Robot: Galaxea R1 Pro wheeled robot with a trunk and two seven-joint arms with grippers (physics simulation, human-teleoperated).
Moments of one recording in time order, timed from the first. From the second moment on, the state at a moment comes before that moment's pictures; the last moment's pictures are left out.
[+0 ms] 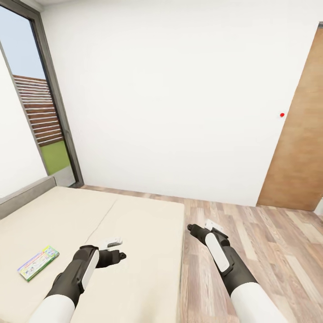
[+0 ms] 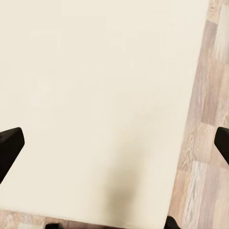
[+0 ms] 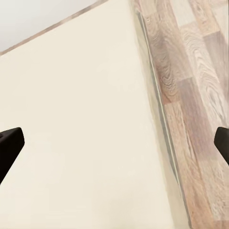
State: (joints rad) left arm -0.54 -0.01 0.11 -0.84 0.08 0.80 -0.13; right arm -0.59 0.09 0.07 -0.93 -0.65 0.48 -0.39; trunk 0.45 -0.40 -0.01
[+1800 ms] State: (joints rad) left arm -0.54 -0.01 0.11 -0.84 0.08 0.80 -0.13; right arm -0.59 0.09 0.07 -0.93 -0.65 0.48 -0.39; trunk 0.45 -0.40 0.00
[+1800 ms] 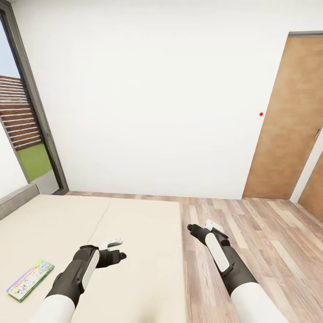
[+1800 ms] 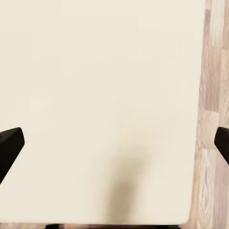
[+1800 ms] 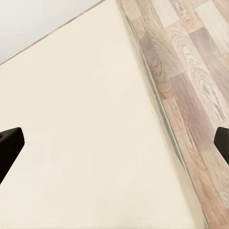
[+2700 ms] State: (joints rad) left arm -0.54 -0.01 0.11 -0.84 0.08 0.80 -0.13; right arm -0.59 0.09 0.07 -0.93 -0.65 0.48 -0.39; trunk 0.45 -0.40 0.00
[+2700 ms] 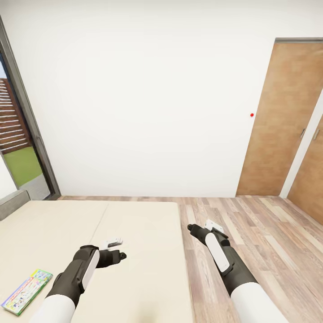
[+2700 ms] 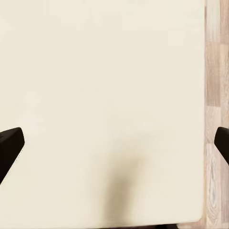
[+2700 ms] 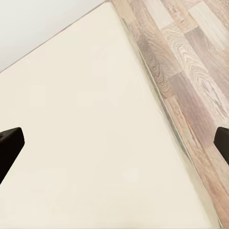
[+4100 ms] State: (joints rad) left arm -0.55 -0.02 0.10 -0.82 0.08 0.78 -0.11; right arm -0.58 0.09 0.05 -0.94 -0.66 0.45 -0.37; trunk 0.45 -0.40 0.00
